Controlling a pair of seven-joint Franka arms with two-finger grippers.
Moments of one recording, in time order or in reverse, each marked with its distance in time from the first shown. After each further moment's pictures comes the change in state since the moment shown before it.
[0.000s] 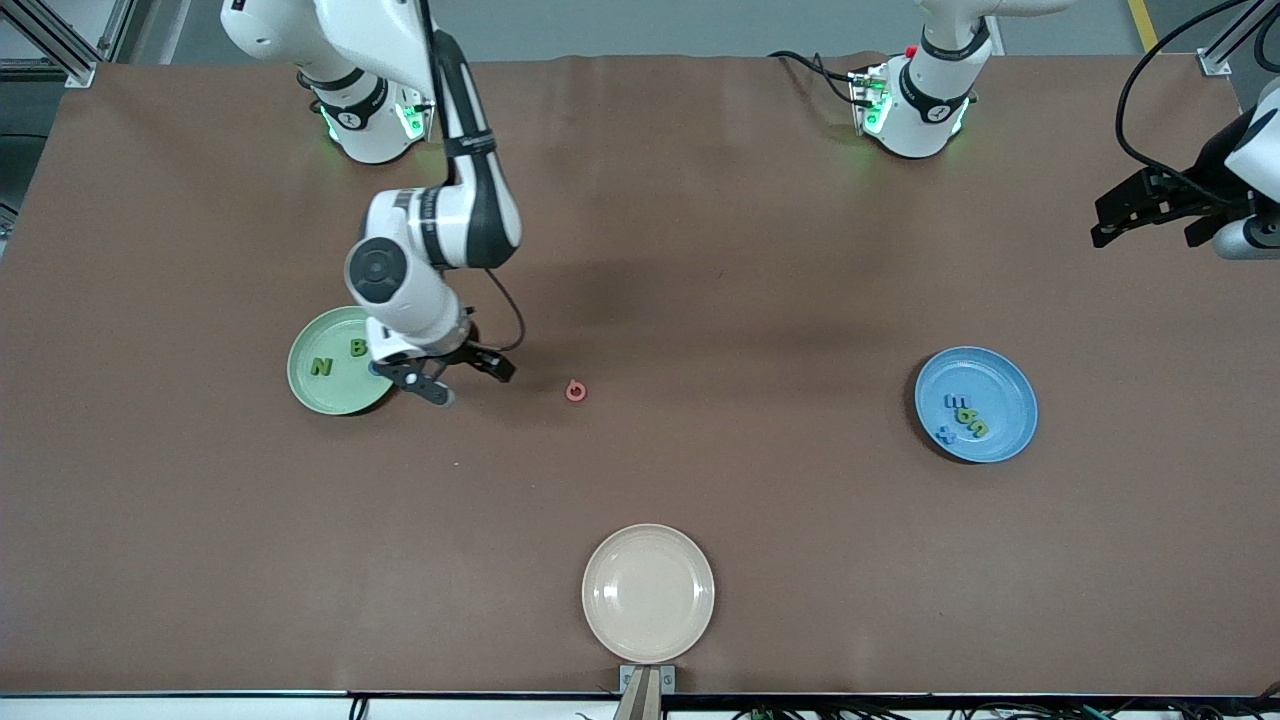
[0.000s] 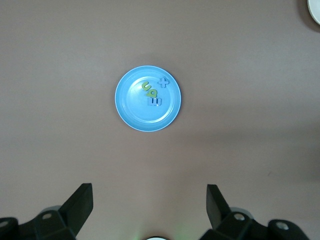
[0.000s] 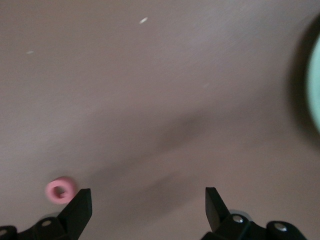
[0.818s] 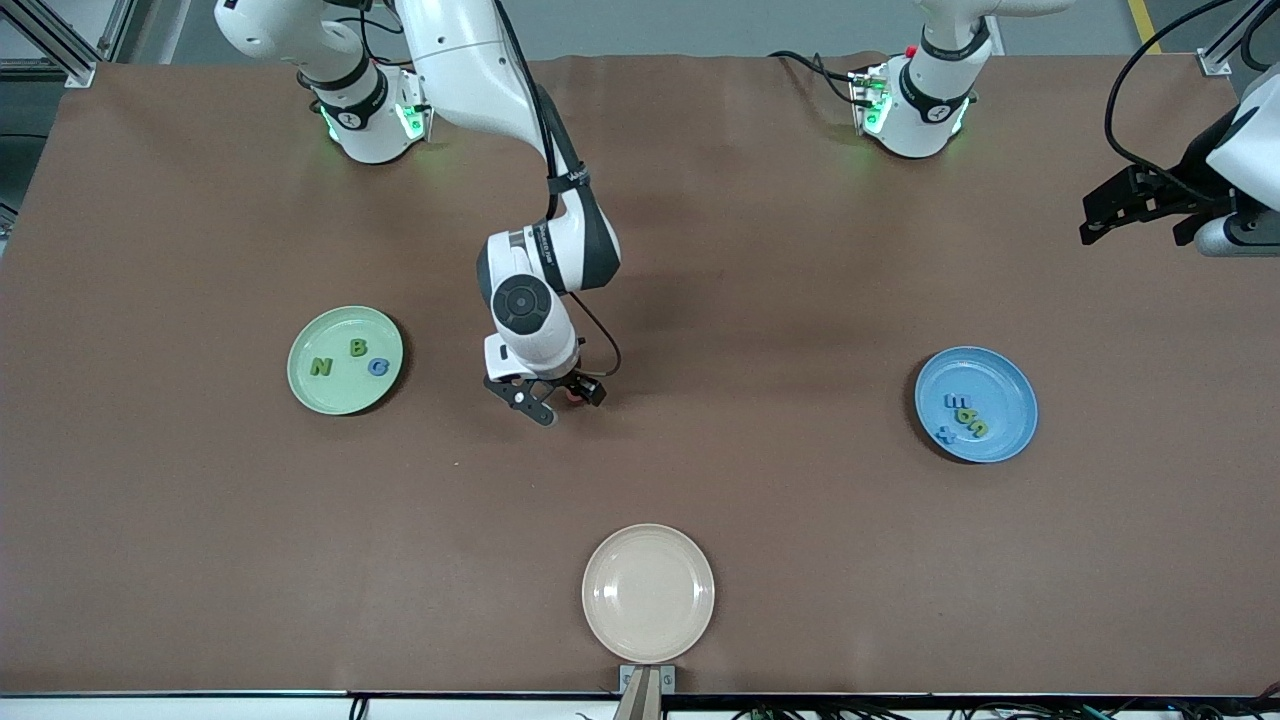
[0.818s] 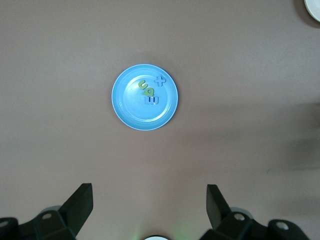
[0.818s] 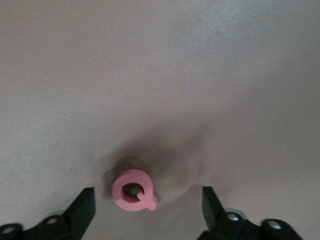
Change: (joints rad) left arm -0.006 -0.008 -0.007 -0.010 0.000 0.002 -0.001; right arm -0.103 0.274 0.208 0.314 -0.001 0.007 0.256
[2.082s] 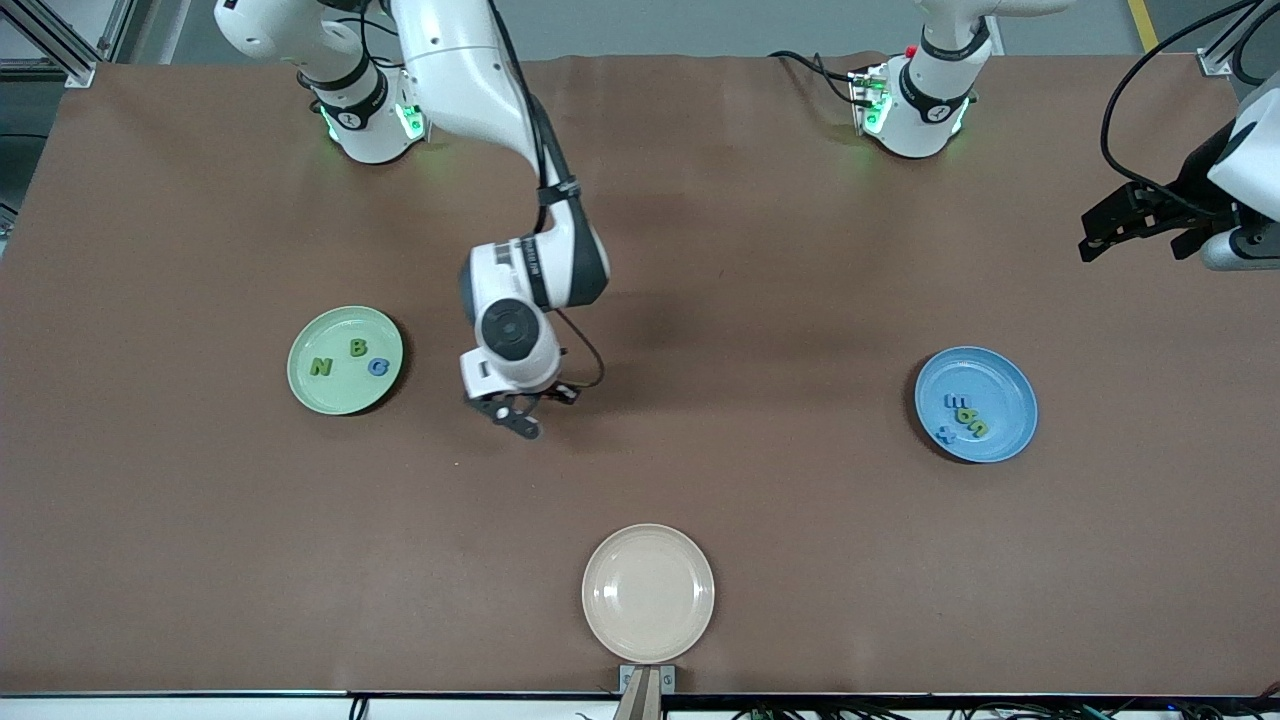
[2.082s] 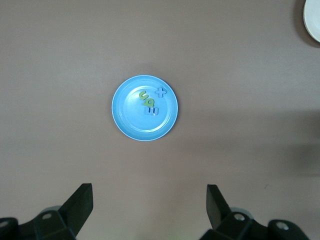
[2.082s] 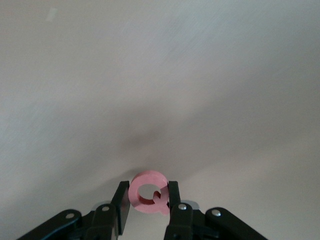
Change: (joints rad) left arm 0.000 0.008 0.000 -0.018 0.000 0.066 -0.040; right arm -0.008 0.003 -0.186 0.069 -0.031 -0.316 -0.215
